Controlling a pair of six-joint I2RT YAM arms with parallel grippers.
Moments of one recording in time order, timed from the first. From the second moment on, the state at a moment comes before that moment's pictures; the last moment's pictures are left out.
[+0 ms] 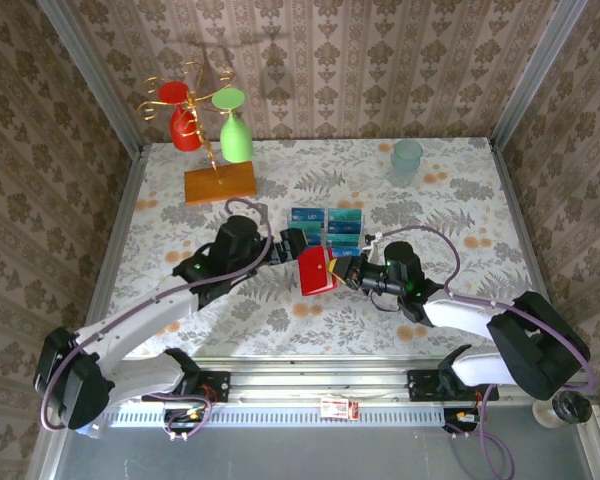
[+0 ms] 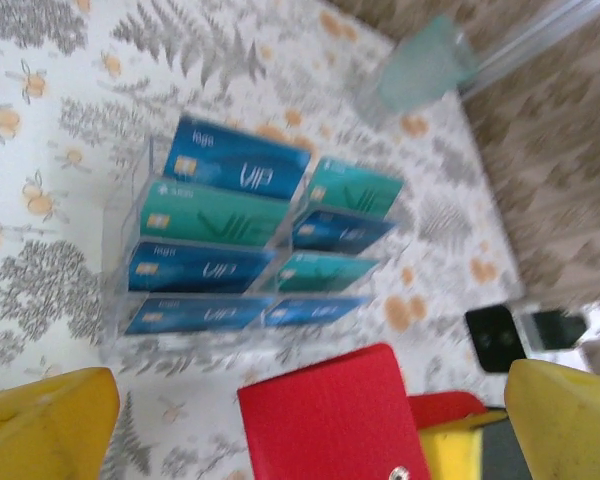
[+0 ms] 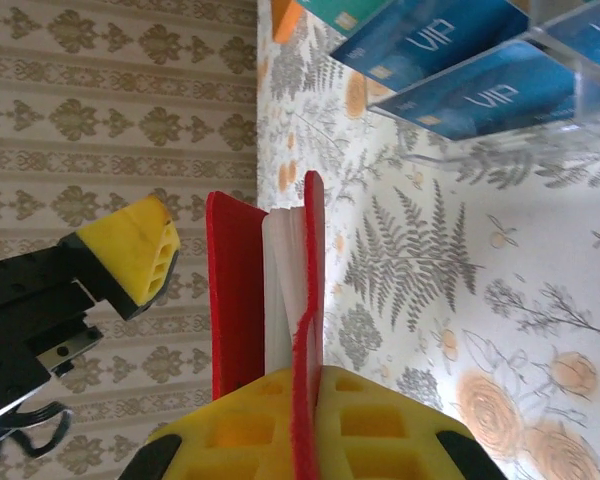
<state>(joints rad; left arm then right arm) -0.79 1.14 0.81 -0.23 0.00 -0.74 0.56 1.31 0.38 0.60 -0.48 1.22</state>
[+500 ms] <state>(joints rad) -0.97 1.48 1.12 -0.52 -0.17 -0.57 0.58 1.29 0.37 0.54 -0.44 1.18</state>
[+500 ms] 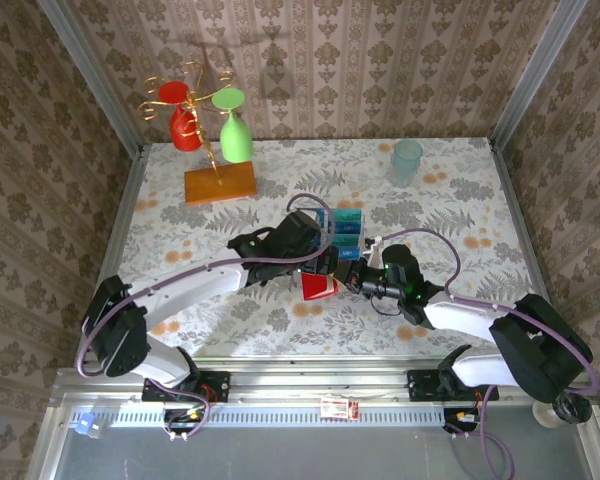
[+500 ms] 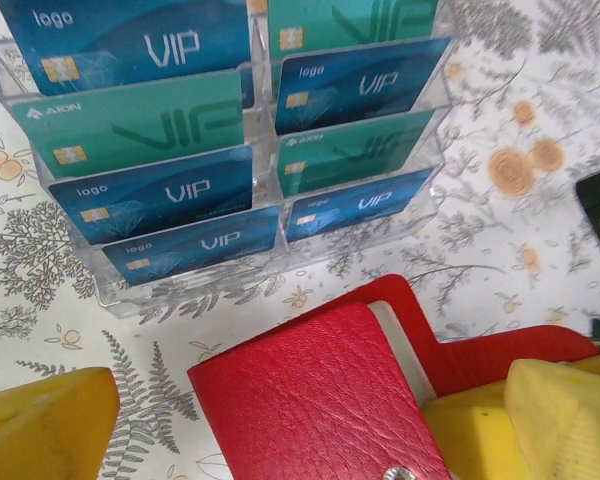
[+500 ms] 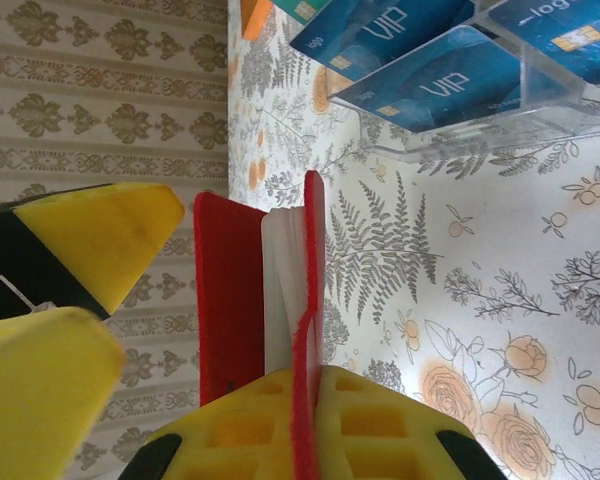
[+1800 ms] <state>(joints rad) -0.92 1.35 0.80 -0.56 -0.21 -0.56 0.60 1.34 0.30 0.55 -0.36 1.18</state>
